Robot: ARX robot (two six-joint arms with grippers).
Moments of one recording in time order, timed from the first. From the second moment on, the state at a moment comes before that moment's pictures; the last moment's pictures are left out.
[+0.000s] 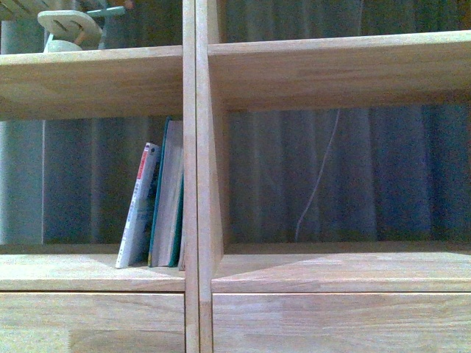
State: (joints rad) left arm 0.00 0.01 0.01 0.01 0.00 0.00; right arm 0.00 0.30 0.04 0.25 0.00 0.01
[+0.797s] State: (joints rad) left arm 0.00 0.01 0.01 0.00 0.00 0.00; right arm 0.00 0.01 0.02 0.00 0.00 0.00
